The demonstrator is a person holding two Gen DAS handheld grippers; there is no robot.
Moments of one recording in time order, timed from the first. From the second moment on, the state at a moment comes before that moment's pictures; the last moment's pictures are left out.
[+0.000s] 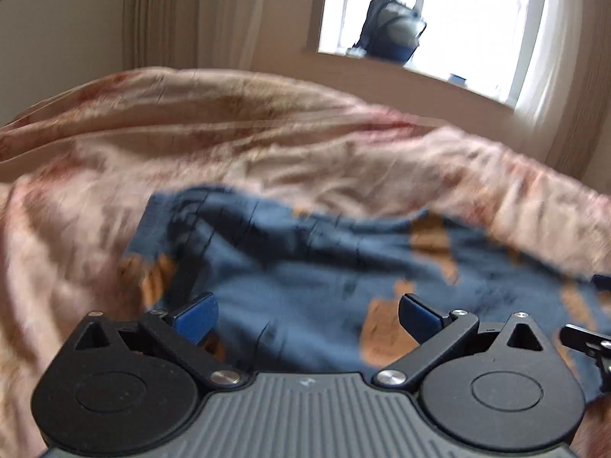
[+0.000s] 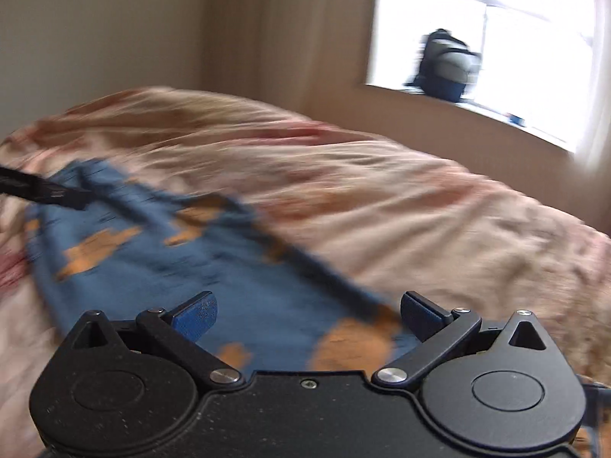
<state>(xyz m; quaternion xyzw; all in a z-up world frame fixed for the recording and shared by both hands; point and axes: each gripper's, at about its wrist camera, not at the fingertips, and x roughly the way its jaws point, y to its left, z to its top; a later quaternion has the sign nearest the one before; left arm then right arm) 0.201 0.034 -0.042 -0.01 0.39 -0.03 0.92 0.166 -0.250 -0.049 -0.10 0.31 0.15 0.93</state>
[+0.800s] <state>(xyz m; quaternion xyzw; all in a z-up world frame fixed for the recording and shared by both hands) 0.163 0.162 -0.047 -0.34 0.35 0.15 0.86 0.210 -0.187 -0.010 -0.06 0.31 0.14 0.94</state>
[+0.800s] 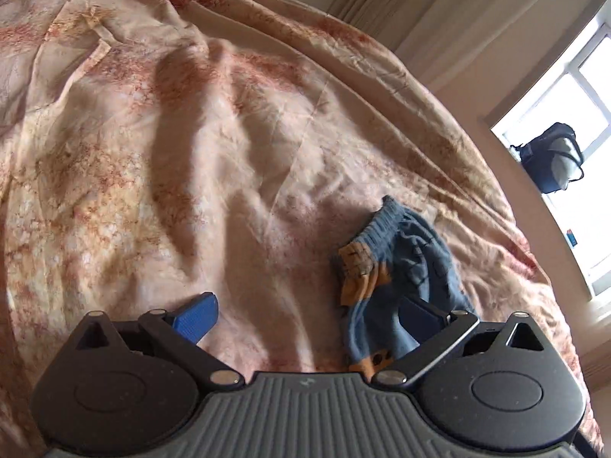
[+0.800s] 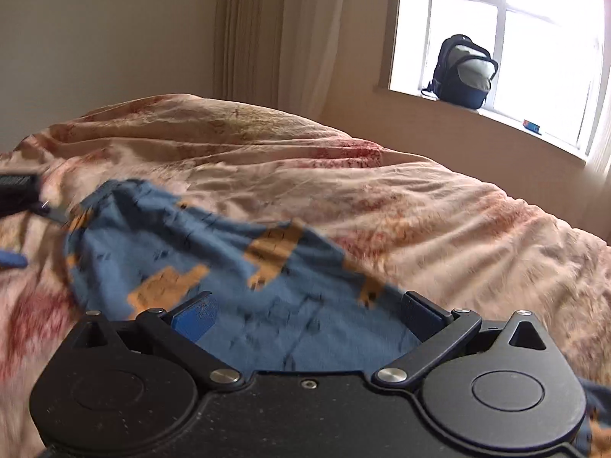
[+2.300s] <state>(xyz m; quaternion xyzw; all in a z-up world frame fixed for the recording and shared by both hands) 0.180 0.164 -0.072 -0.38 0.33 0.08 0.86 0.382 0.019 -0.041 -0.18 0.41 0.38 0.81</state>
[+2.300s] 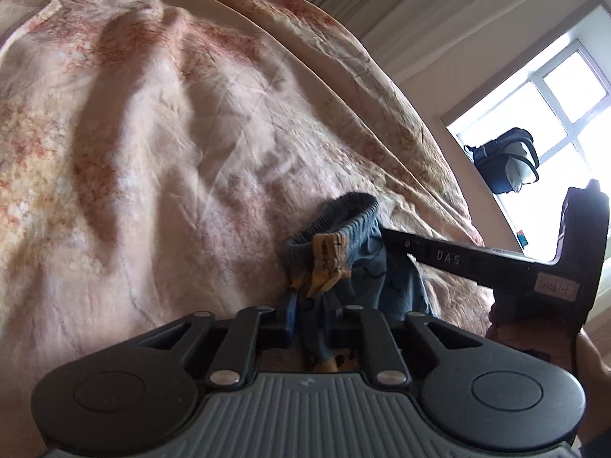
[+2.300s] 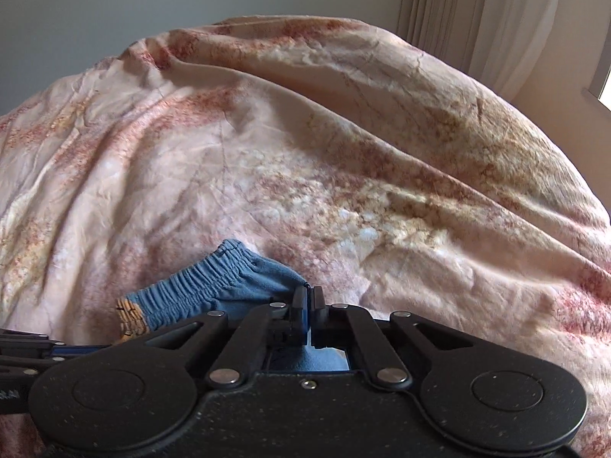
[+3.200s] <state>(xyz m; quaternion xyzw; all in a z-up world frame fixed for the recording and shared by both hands) 0.200 0.206 -0.110 -0.54 0.31 0.03 0.78 0.277 -0.089 -0.032 -0.07 0.38 0.31 0.87</state>
